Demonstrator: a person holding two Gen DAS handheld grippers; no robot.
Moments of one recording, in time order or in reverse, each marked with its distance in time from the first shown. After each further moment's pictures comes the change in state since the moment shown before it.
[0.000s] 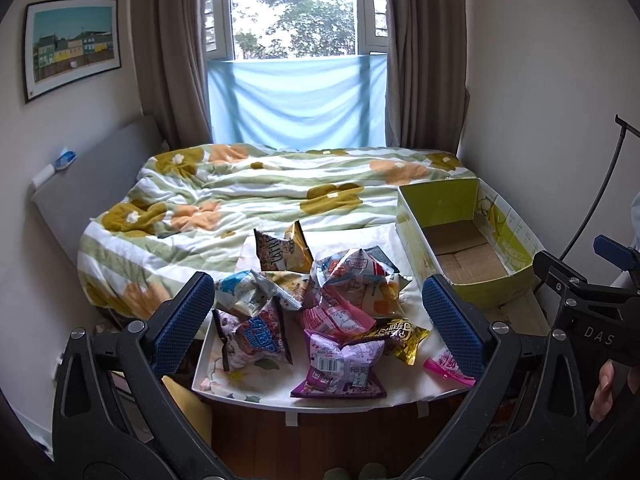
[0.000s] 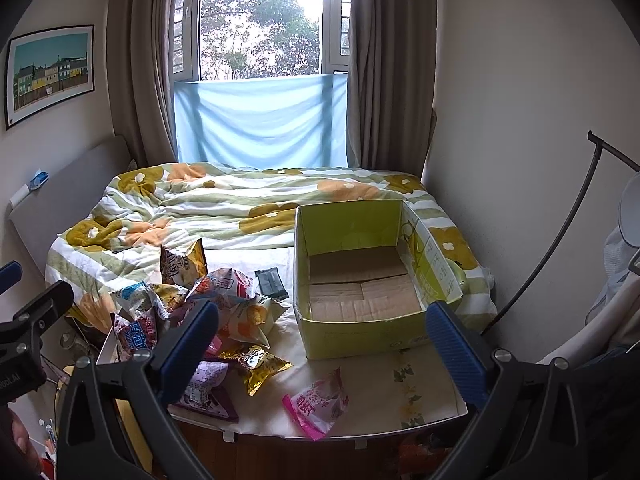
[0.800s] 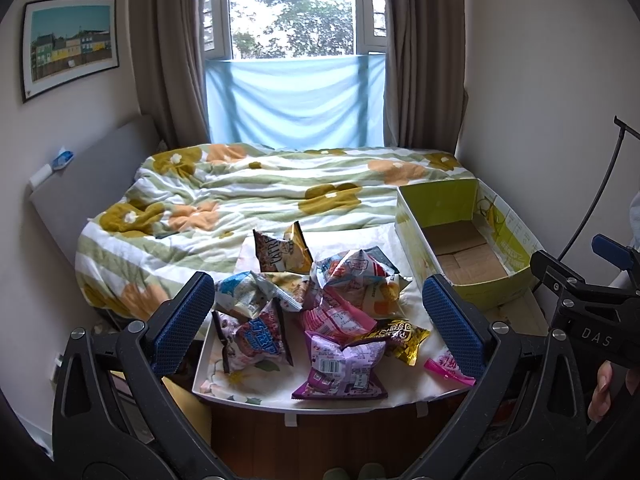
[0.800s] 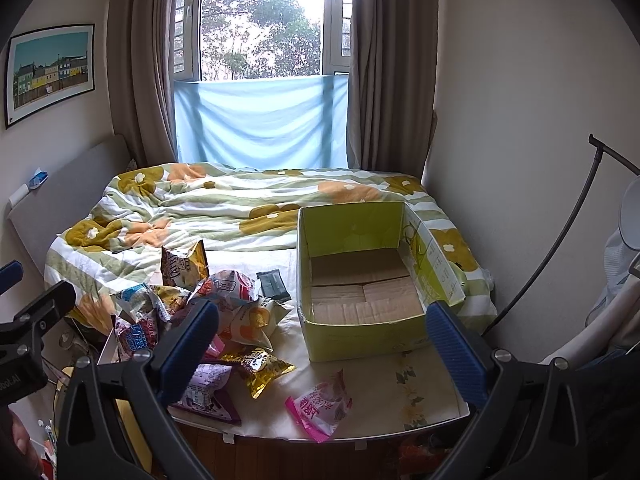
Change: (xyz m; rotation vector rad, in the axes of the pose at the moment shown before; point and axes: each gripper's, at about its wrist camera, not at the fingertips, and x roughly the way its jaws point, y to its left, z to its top) left arm 0.003 0.001 0.005 0.000 0.005 -0.005; right arm 0.000 0.001 0.001 0.000 0.000 0.001
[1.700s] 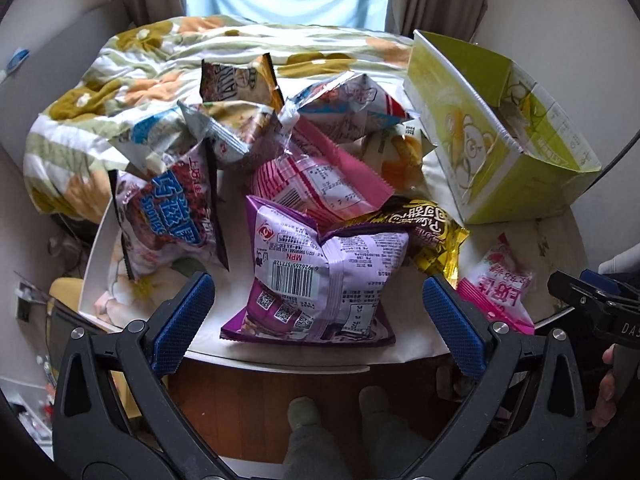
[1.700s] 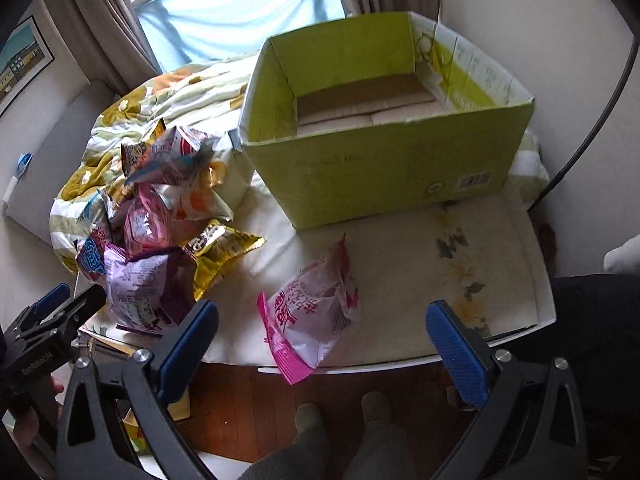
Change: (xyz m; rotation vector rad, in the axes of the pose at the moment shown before) left arm 0.178 -0.009 -0.128 -0.088 0.402 -0.076; right arm 0.155 -0.052 -0.114 0.152 0.510 0.164
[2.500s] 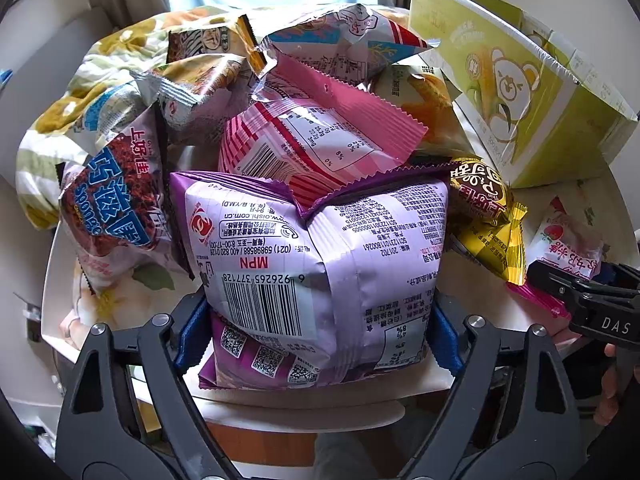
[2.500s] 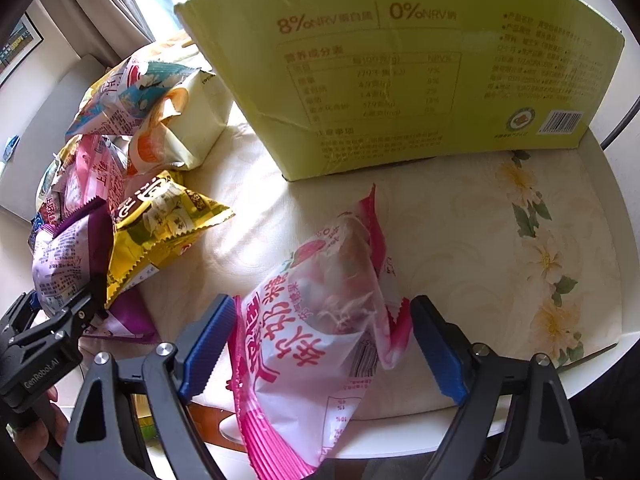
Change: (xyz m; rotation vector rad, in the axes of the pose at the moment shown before) left arm 0.080 -0.009 -0.012 0.099 0.053 0.042; right arm 0.082 -0.008 -0.011 -0.008 0.058 -0.007
